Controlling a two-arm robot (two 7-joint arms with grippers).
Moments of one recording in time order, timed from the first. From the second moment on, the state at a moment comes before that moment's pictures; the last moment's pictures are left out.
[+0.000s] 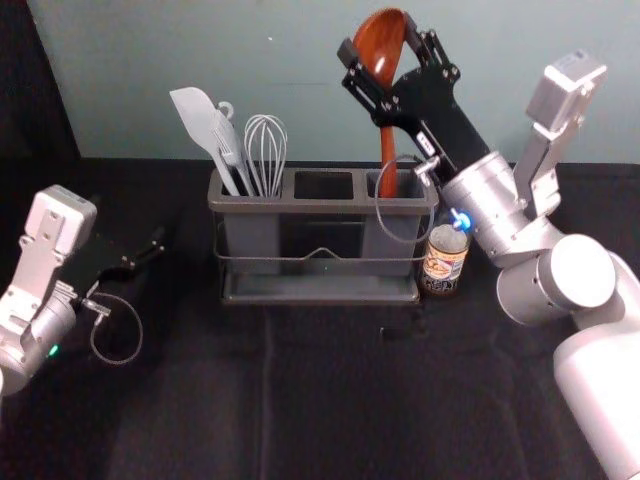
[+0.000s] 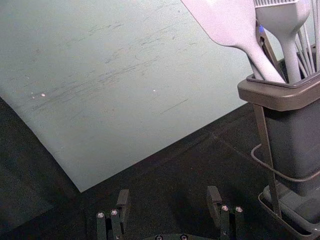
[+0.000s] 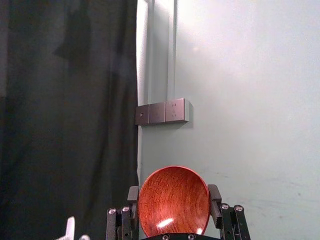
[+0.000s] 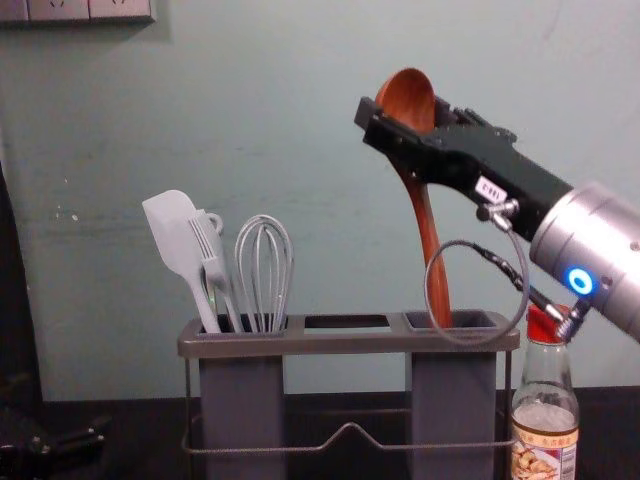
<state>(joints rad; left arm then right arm) -0.20 0.60 0.45 -1.41 -0.25 -0.12 0.03 0.45 0.11 -0.29 -1.24 0.36 -0.44 0.46</state>
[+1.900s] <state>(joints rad) -0.20 0.60 0.45 -1.41 -0.25 -0.12 0.03 0.36 0.11 -0.26 -1.18 0.38 -0.50 0.50</state>
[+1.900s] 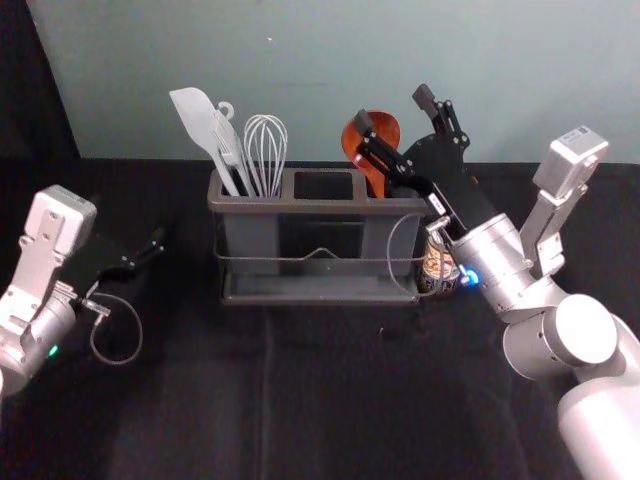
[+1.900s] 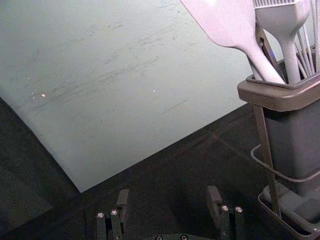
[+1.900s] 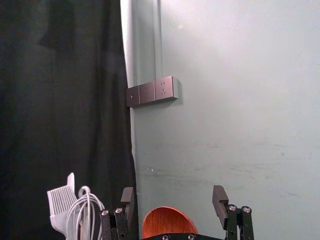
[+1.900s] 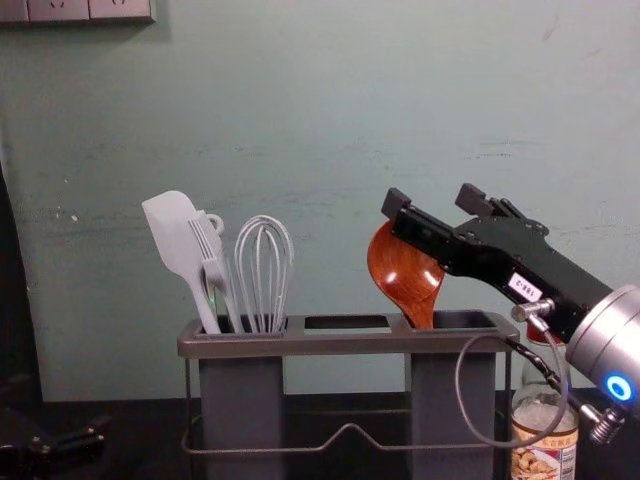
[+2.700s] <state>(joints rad) -0.20 0.60 0.45 -1.41 -0.25 -0.12 0.03 0.42 0.26 -0.15 -1.43 0.34 -0.41 0.44</state>
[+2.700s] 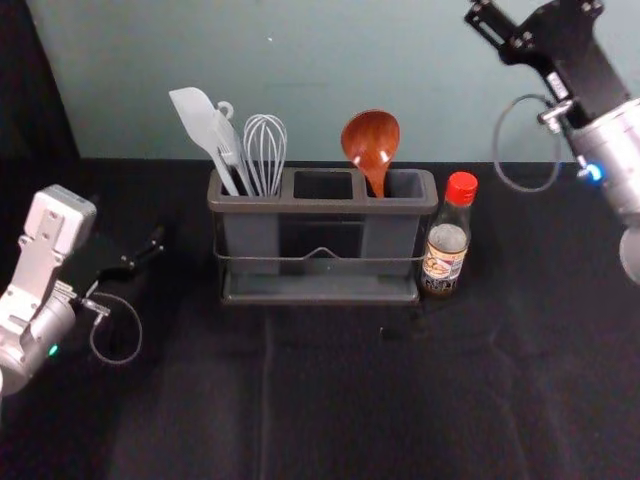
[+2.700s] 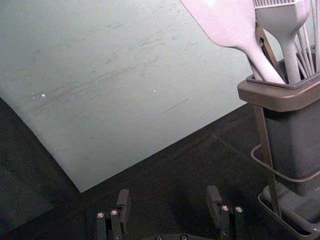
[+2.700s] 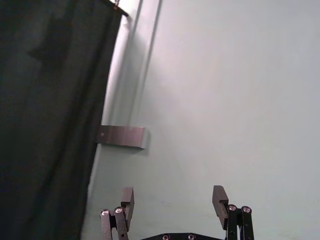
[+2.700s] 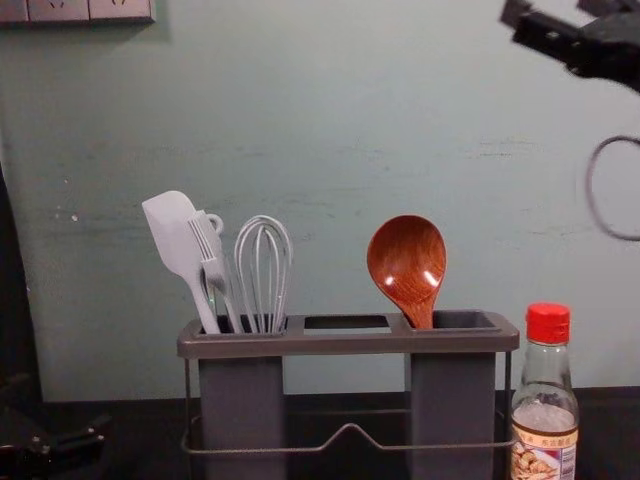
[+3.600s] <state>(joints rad) -0.20 0.60 0.45 -1.41 -0.25 -0.12 0.03 0.26 0.33 -0.08 -1.31 0.20 -0.20 0.31</state>
